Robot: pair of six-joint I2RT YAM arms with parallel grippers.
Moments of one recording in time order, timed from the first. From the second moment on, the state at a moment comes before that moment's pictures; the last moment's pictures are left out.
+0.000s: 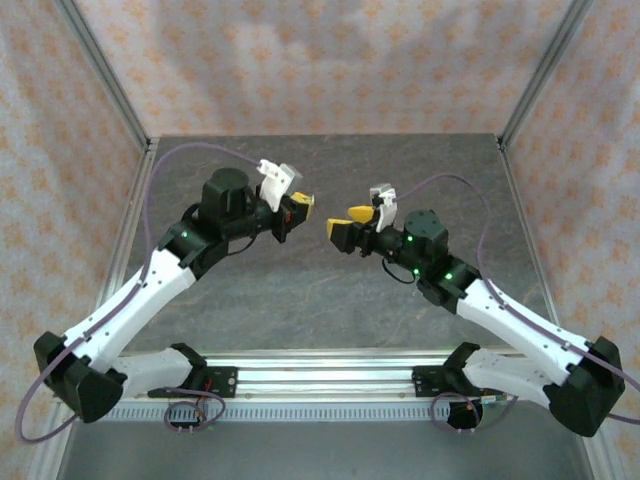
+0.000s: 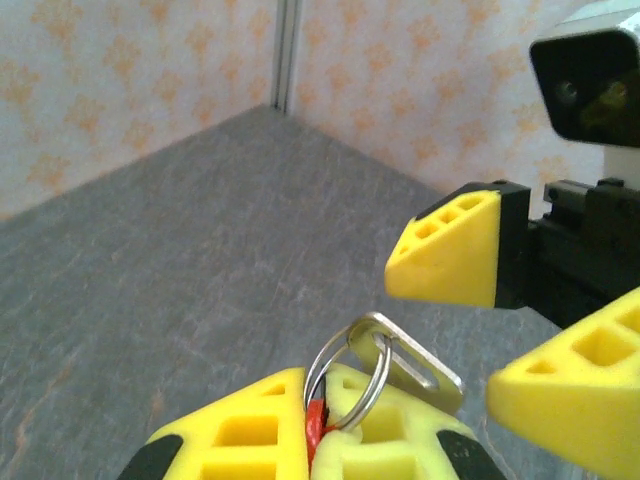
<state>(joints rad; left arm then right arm) -0.54 1.20 1.21 -0.41 0.34 -0.05 0.70 1.04 0.78 0.13 -0.24 0.47</state>
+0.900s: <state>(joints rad) -0.54 1.33 1.43 -0.86 0.45 -0.07 0.62 1.18 0.68 0.68 -0.57 0.76</state>
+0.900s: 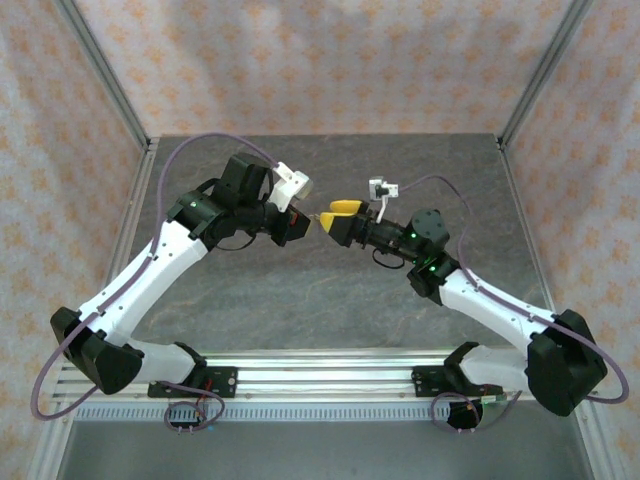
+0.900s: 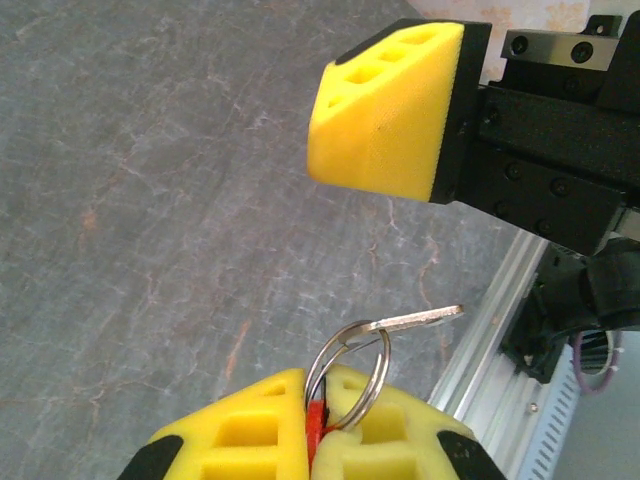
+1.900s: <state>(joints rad) -0.49 1.30 1.38 -0.74 0.58 -0.18 0.66 1.22 0.68 0.75 -0.58 0.76</state>
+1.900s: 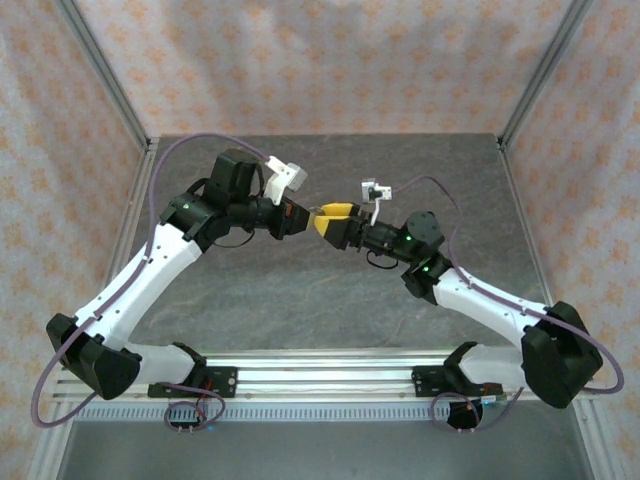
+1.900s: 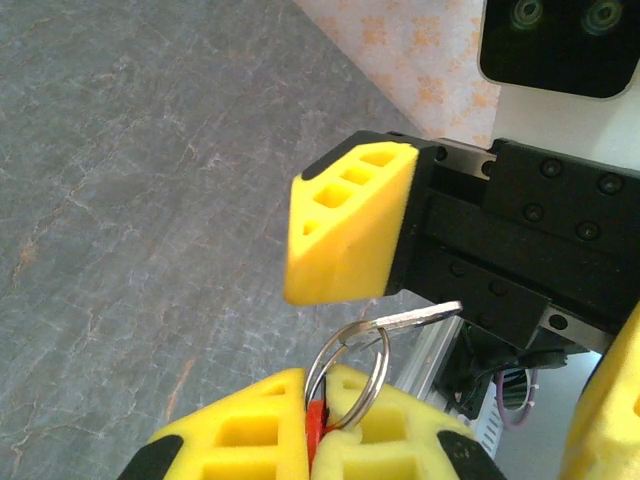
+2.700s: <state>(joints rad) -0.47 1.26 1.33 -0.68 0.63 -0.20 0.67 1.18 0.68 0.64 -0.53 0.70</state>
